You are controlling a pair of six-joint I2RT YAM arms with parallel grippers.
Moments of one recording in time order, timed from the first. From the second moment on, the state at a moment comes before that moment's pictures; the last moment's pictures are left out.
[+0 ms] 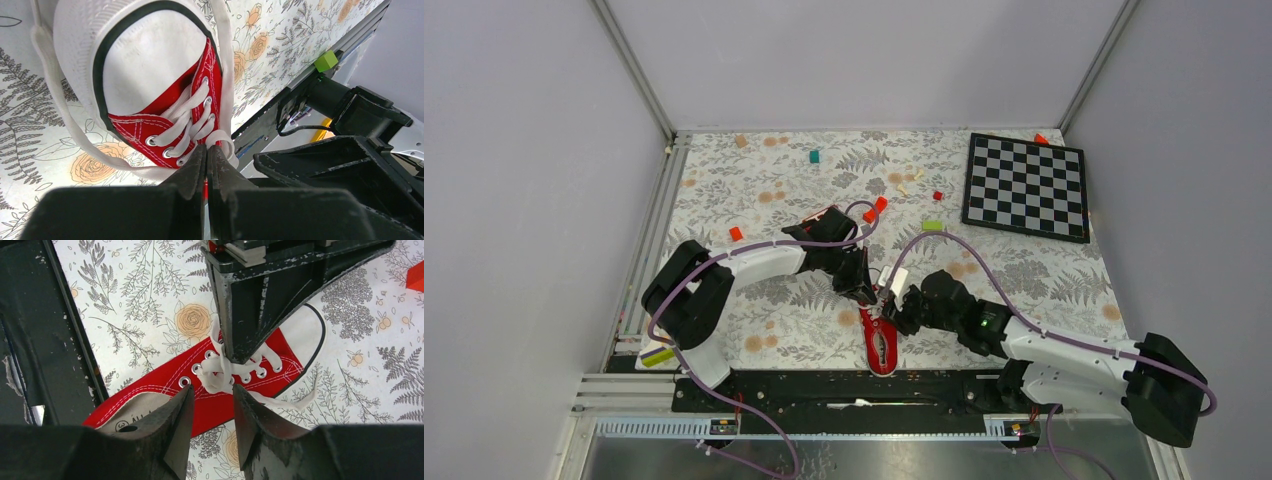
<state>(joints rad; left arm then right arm) -0.73 1.71 1.03 -0.36 0.59 -0.75 0.98 0.99 0.43 0.03 -0.13 -0.14</state>
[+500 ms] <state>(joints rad) -0.73 1.71 1.03 -0.36 0.59 -0.75 0.98 1.07 0.43 0.09 -0.16 -0.18</state>
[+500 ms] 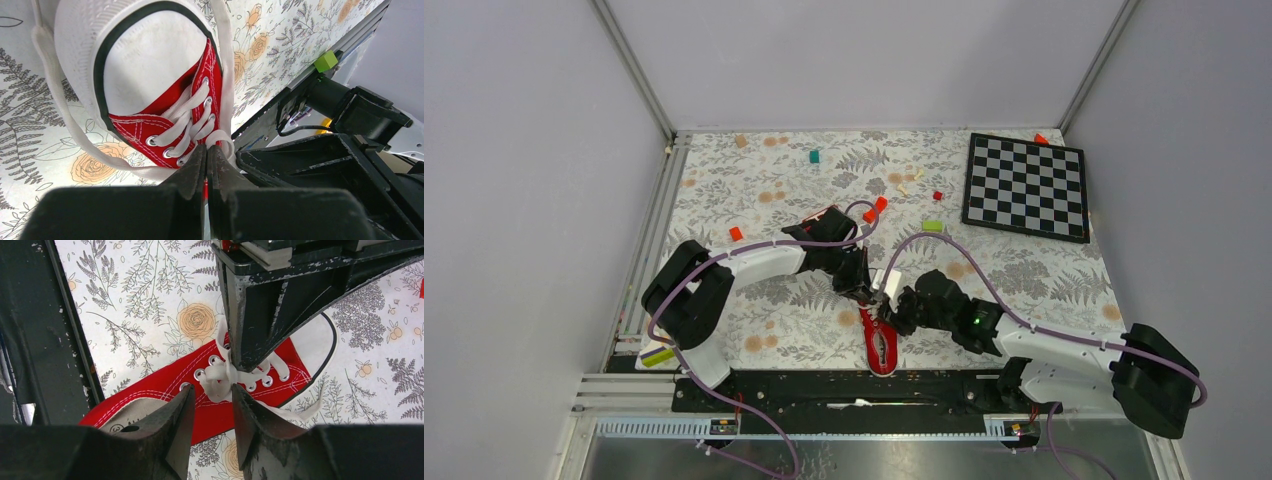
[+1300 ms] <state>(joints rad) -0.72 1.71 1.03 -0.36 0.59 -0.75 0.98 1.12 0.43 0.14 -0.15 -0.20</state>
